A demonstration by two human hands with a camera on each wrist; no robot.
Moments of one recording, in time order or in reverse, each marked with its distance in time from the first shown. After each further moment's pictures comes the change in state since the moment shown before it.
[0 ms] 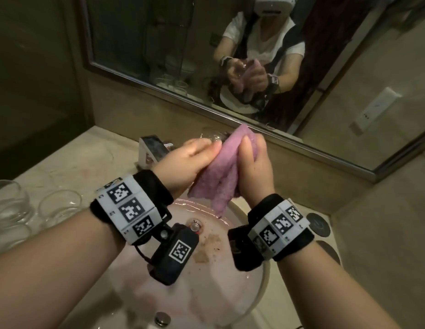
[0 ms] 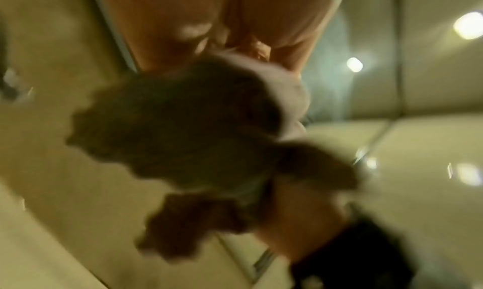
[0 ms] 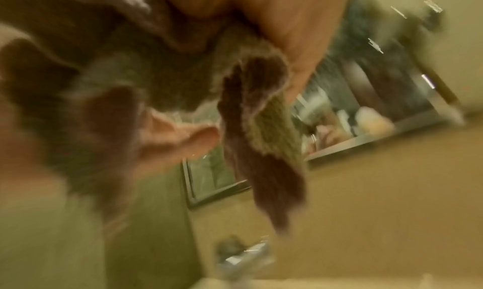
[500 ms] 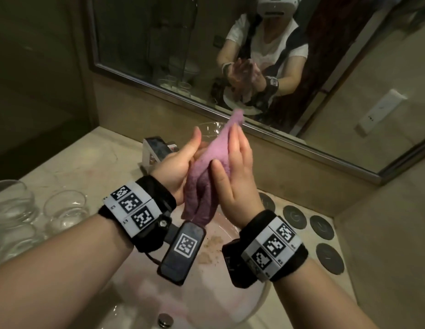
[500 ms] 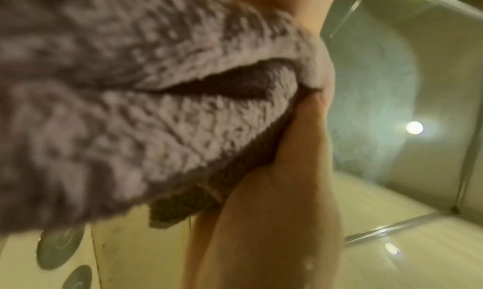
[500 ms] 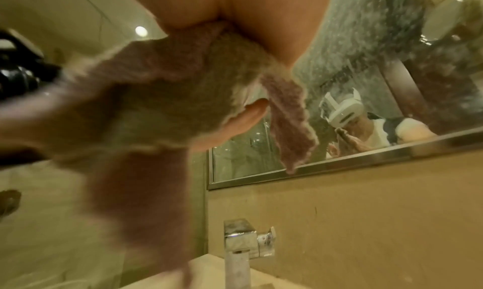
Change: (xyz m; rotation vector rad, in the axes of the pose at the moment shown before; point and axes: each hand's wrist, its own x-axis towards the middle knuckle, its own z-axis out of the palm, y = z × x) left_hand 0.008 -0.018 -0.015 -0.562 -0.020 -0.268; right_hand -0.029 0.000 0.018 -0.228 -0.149 -0.358
